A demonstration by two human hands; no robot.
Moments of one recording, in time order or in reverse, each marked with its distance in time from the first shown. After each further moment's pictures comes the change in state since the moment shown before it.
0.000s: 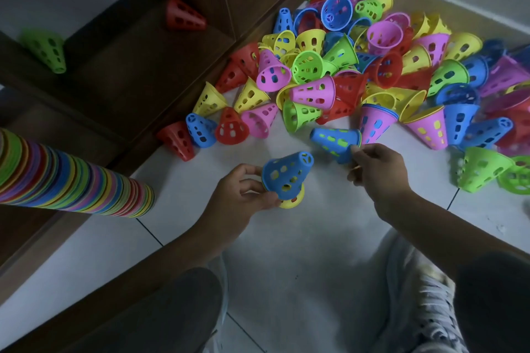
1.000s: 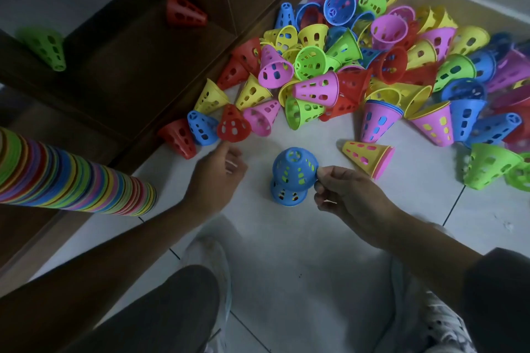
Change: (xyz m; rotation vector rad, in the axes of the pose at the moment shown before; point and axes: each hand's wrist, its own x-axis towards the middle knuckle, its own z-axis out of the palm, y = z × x) left_hand 0.050 -0.017 -0.043 0.640 0.198 0.320; right_hand -0.049 0.001 0.018 0.234 -0.543 0.206
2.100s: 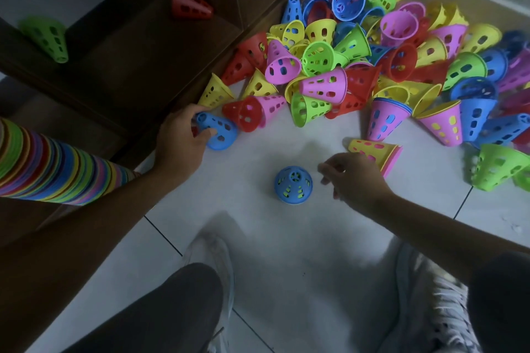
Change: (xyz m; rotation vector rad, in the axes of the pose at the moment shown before) left_hand 0.048 -0.031 -0.052 0.178 0.224 0.040; right_hand 0.039 0.001 -0.007 -0.871 0.274 -0.242
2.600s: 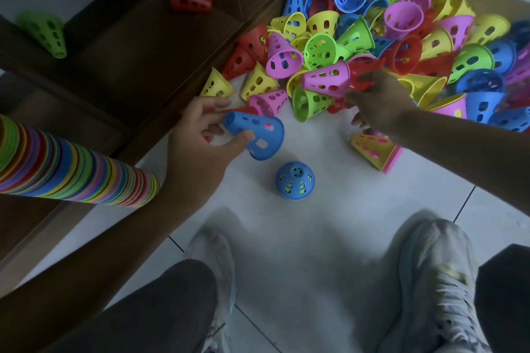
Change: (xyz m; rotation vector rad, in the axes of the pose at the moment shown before) left_hand -0.055 0.079 -0.019 -0.441 0.052 0.031; right_hand 0.074 -0.038 -0.065 0.124 0.148 0.027
